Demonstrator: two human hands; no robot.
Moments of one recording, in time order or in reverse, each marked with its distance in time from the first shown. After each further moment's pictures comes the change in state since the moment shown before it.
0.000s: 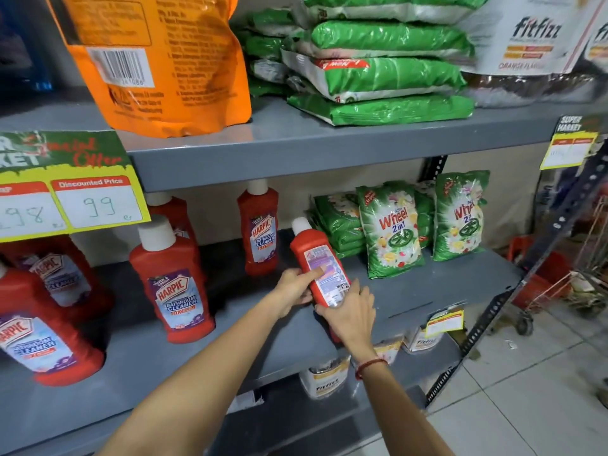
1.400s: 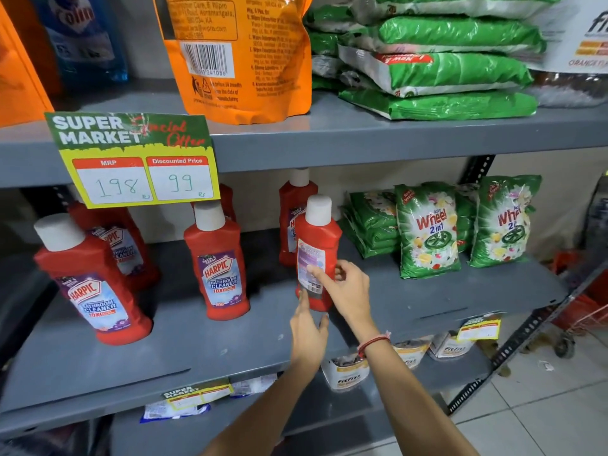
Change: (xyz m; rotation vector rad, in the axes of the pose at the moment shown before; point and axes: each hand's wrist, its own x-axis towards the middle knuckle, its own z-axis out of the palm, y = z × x) left_hand -0.055 -0.091 -0.004 0.284 0.469 0.406; right_hand -0.004 -0.051 0.021 0.536 -0.089 -0.276
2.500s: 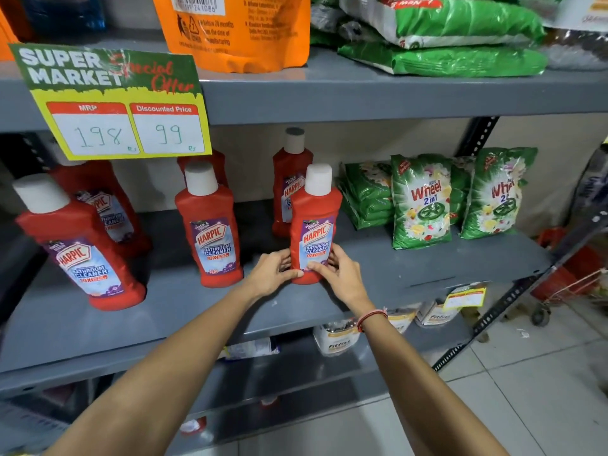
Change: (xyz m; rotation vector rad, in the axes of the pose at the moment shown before) left_hand 0.067 -0.014 -0.061 -0.037 -0.568 0.084; right_hand -0.018 0.025 -0.008 0.183 -0.281 0.068
